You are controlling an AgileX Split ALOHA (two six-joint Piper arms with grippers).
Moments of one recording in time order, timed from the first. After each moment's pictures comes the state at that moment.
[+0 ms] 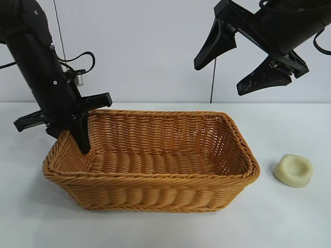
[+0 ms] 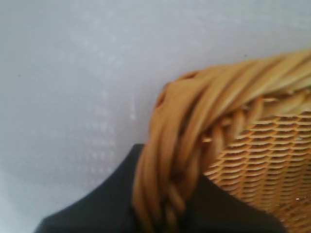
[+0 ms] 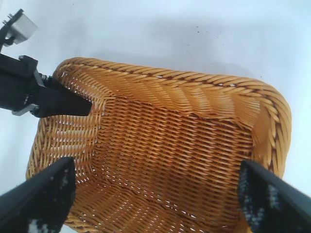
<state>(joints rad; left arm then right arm) -0.25 2.18 -1.51 -0.38 0.95 -0.08 0.21 1.63 -1.10 0.78 0.68 -0.34</state>
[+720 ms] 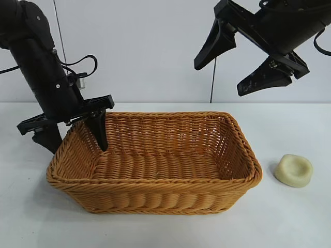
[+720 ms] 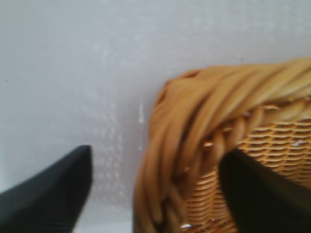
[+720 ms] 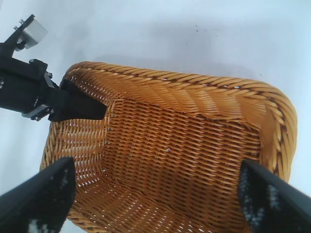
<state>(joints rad) -0.25 2.18 -1.51 -0.35 0.94 -0.08 0.21 1.63 -1.10 0.78 0.68 -0.33</state>
